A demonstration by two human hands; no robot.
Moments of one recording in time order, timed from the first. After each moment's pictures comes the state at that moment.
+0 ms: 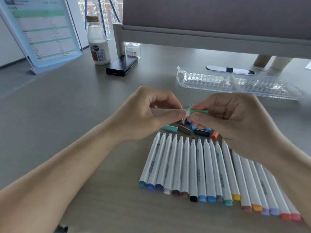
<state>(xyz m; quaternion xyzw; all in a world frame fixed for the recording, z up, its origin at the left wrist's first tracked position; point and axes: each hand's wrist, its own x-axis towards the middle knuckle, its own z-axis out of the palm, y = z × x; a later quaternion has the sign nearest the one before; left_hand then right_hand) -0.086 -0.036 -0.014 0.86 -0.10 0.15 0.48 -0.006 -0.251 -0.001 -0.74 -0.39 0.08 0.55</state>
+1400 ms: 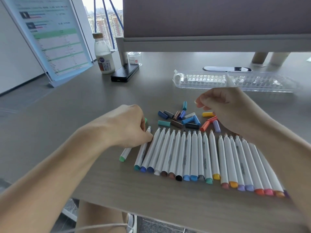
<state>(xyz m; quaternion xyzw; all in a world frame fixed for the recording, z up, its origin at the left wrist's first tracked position) -0.124 -0.063 0.016 0.97 0.20 -0.05 0.12 0.022 -0.273 0.000 -0.85 -0.27 0.05 0.44</state>
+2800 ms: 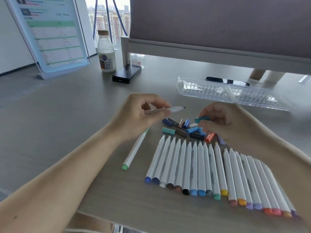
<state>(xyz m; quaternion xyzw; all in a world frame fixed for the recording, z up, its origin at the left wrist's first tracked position) -0.091 -0.030 -0.026 0.85 0.00 0.24 0.46 0.013 -0.268 0.005 -0.85 -0.36 0.09 0.37</state>
